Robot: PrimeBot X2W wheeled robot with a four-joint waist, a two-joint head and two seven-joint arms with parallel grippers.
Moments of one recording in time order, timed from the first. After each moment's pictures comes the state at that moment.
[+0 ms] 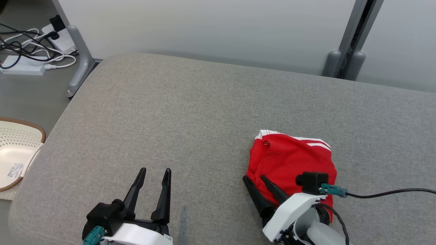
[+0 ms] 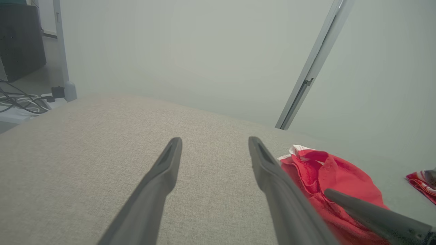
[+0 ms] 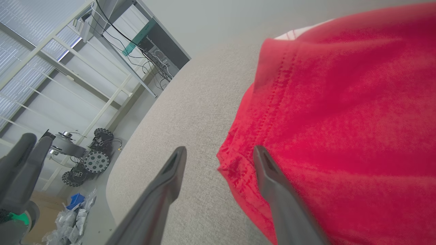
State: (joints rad) left arm -0.01 0.05 -0.23 0.19 -0.39 -0.04 -0.26; right arm -0.40 -0.05 0.72 0.64 0.95 0.13 -0.18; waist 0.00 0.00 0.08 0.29
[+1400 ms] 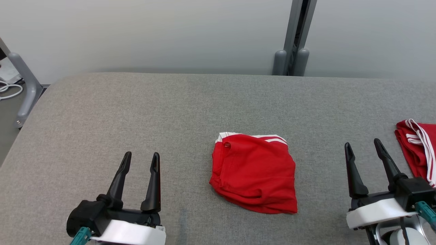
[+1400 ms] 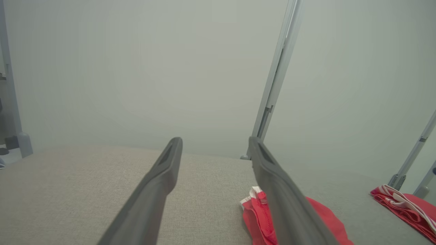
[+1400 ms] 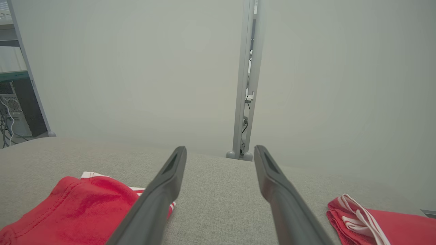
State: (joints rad) left arm 0.01 0.05 -0.18 0.01 -0.33 0.00 -0.26; right arm -0.09 -0.06 0.00 0.15 0.04 0.13 -0.26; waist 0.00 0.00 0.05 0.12
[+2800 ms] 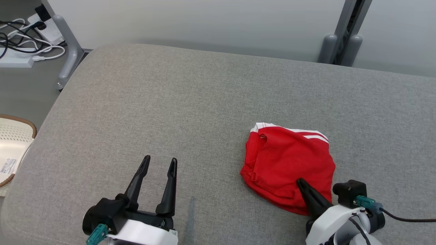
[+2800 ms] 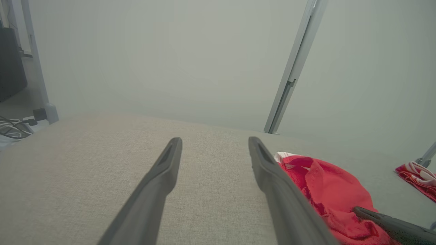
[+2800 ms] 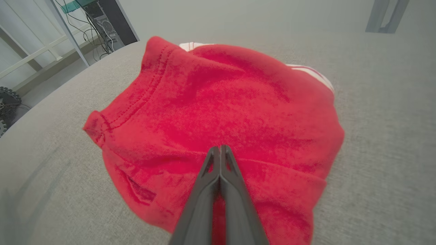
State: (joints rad) left arm -0.01 0.05 -0.25 0.08 -0.33 -0.02 -0.26; right arm -0.21 -0.15 0.41 0.46 0.43 0.13 -0.12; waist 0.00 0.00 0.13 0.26
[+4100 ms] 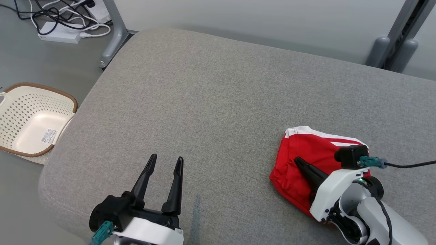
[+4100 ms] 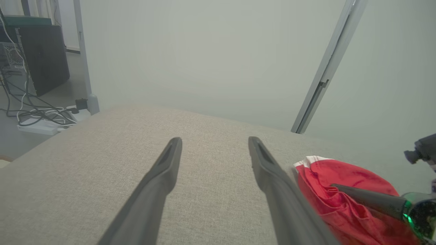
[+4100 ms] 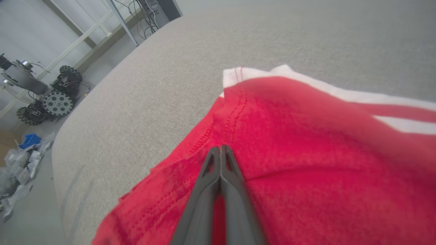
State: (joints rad) left arm -0.03 0.05 -0.29 0.09 -0.35 -0.01 -0.26; right arm -0.43 -0.27 0.62 0.52 0.78 0.13 0.02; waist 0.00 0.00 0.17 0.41
